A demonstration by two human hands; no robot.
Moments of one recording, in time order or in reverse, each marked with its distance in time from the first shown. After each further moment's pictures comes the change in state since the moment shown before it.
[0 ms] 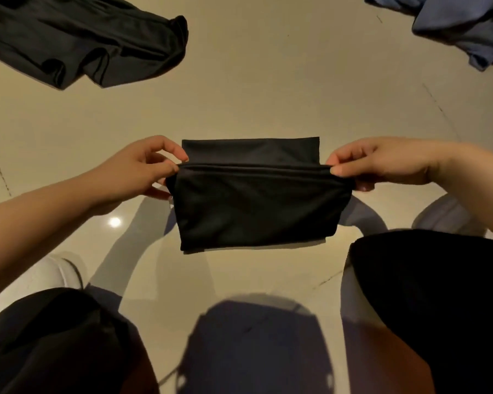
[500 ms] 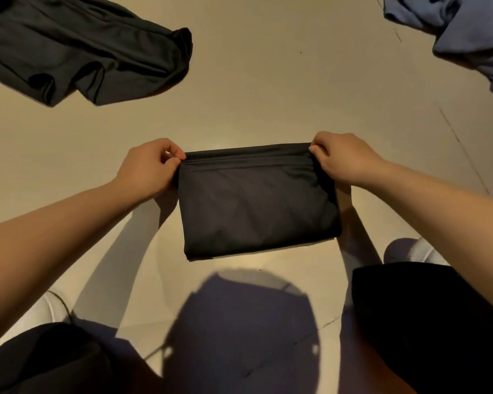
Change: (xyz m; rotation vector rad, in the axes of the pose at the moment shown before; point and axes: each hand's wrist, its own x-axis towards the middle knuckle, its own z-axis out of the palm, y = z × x) left_hand 0.088 -0.008 -0.007 0.377 0.343 -0.012; right_hand 0.098 -0.027 -0.020 -0.781 0.684 0.031
